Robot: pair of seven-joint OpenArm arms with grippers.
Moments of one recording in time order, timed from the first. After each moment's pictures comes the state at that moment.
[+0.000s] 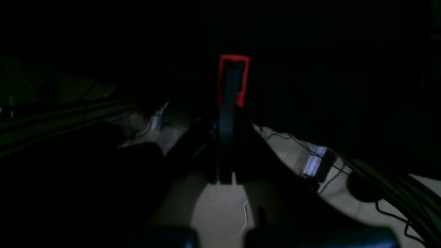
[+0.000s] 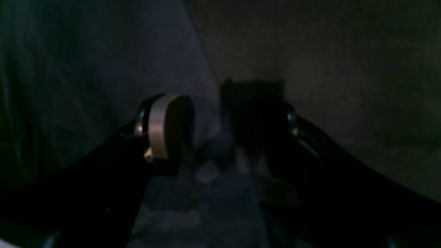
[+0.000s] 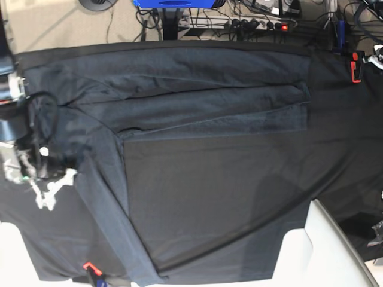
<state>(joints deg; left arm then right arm) 17.7 -21.5 -59.1 81.7 -19.2 -41.5 57.7 33.7 18.5 -14.9 22.4 26.8 15.3 -28.6</state>
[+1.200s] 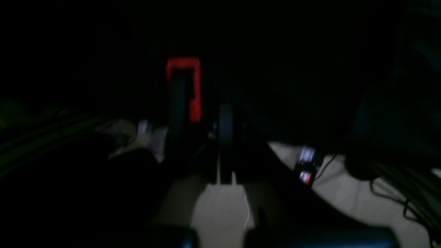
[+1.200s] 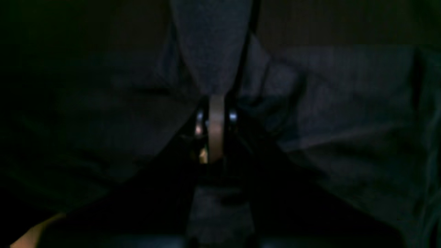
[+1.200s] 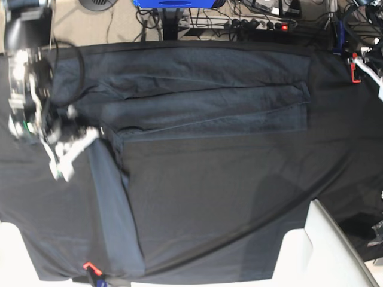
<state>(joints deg) 16.0 -20.7 -51.7 81.5 -18.3 -41.5 57.7 -2.1 12.1 2.9 85.6 26.0 7.1 -58.9</state>
